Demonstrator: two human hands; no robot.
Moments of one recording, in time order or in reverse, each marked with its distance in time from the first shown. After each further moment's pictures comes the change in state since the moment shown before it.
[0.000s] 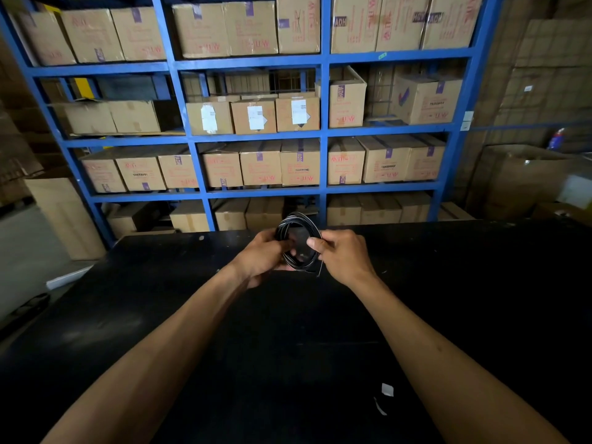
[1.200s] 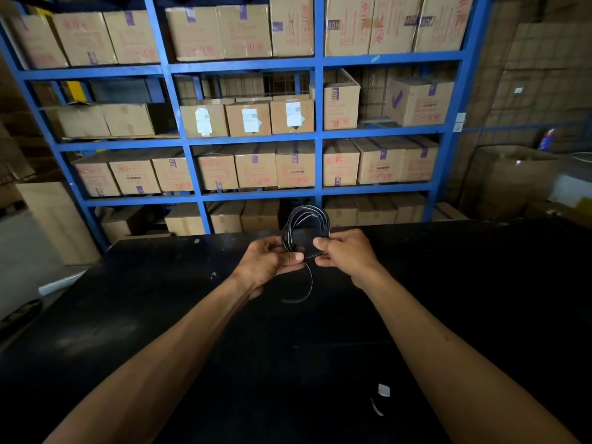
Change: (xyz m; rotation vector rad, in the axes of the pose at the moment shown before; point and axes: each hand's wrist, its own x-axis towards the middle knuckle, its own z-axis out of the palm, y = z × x) left_hand -0.002 -0.016 0.008 -0.219 -0.008 0.039; right_hand 0.016 0.014 -0.006 0.462 -0.055 0.437
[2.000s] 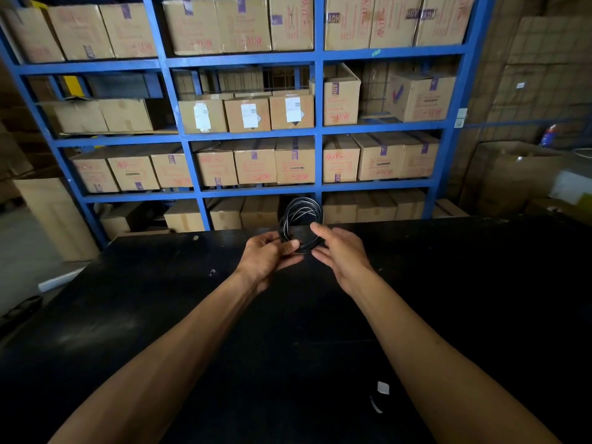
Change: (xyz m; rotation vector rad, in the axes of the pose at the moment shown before) left_hand 0.012 -0.002 0.007 -0.142 0.104 -0.011; right_hand 0.000 0.007 0.011 0.553 -0.033 0.141
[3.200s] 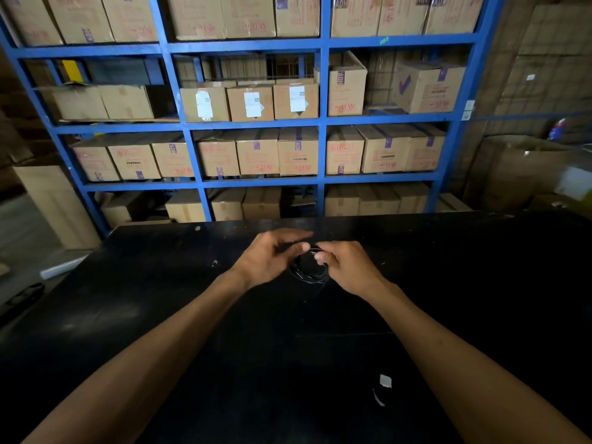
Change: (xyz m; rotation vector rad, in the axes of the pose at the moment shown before) left_hand -0.007 0.005 -0.025 1.067 -0.217 0.465; right_hand -0.004 0.016 -0.026 -1.263 -0.250 -0.644
